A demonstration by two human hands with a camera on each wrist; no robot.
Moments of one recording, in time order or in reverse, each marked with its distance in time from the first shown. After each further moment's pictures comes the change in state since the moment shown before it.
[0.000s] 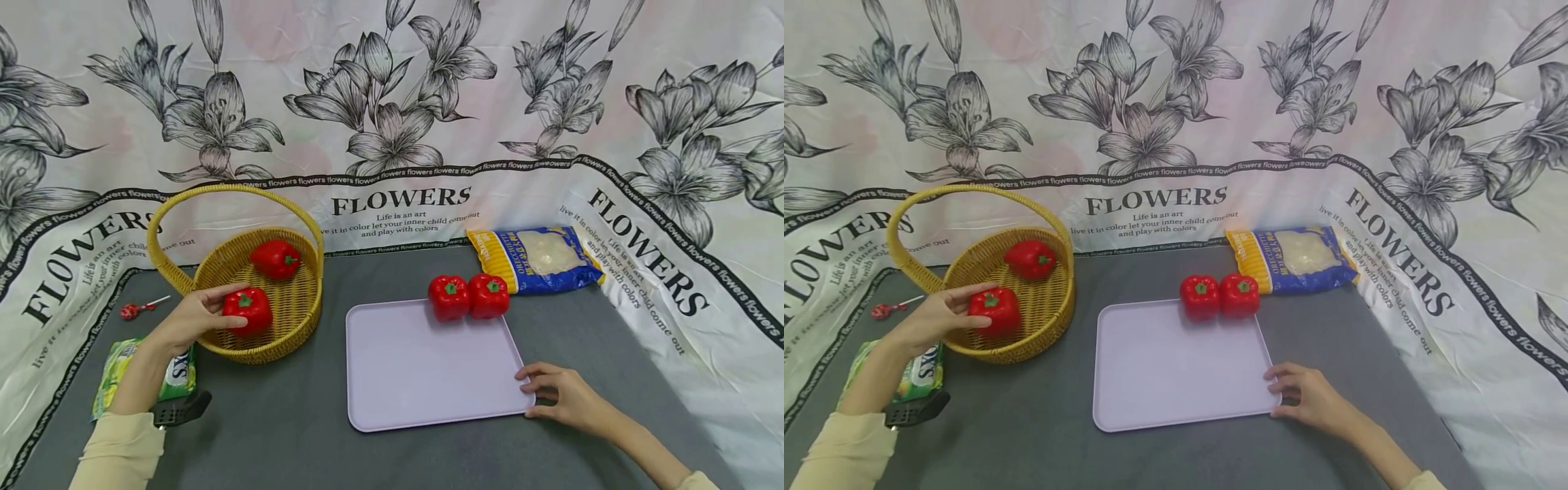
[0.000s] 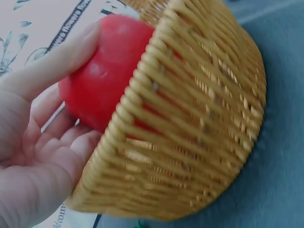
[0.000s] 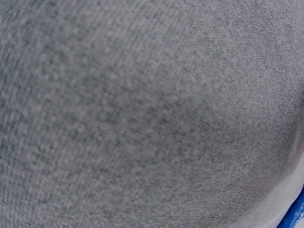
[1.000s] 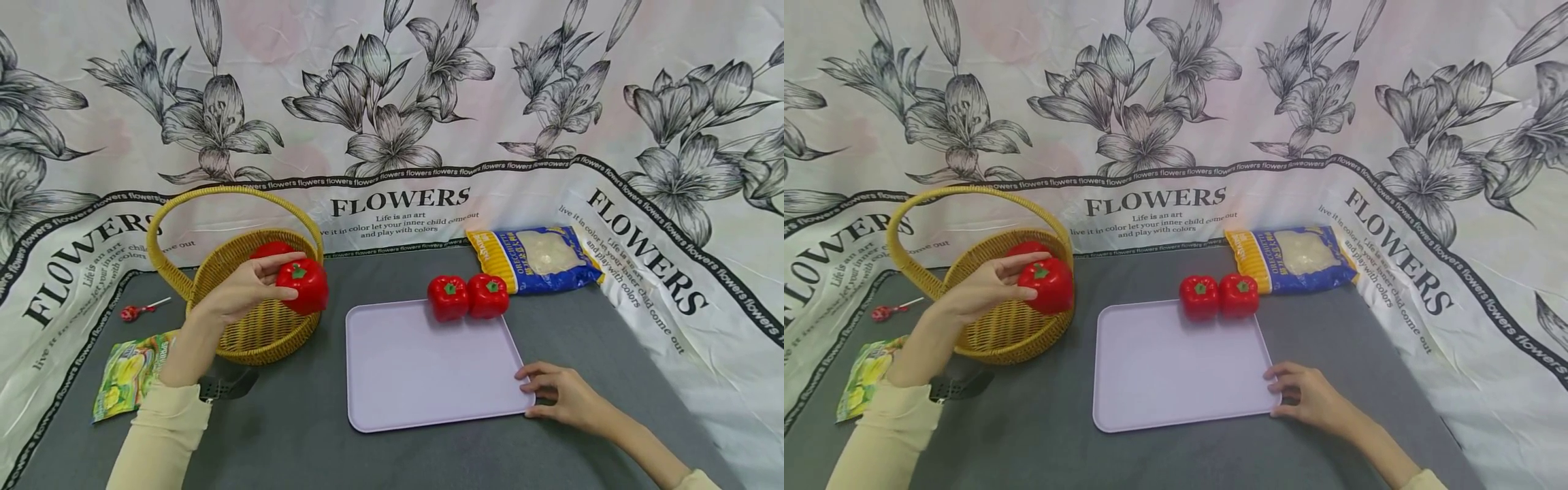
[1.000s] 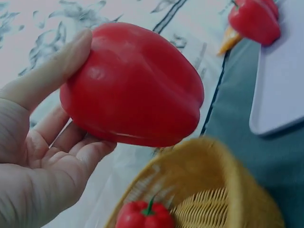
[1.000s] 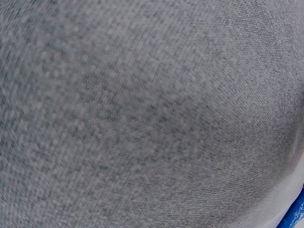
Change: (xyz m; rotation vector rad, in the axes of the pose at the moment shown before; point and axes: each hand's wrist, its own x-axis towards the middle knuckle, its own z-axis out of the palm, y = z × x) left_hand 0.043 0.069 0.062 -0.172 -0.137 0.064; right_hand 0.001 0.000 -0.003 0.009 -0.031 0.043
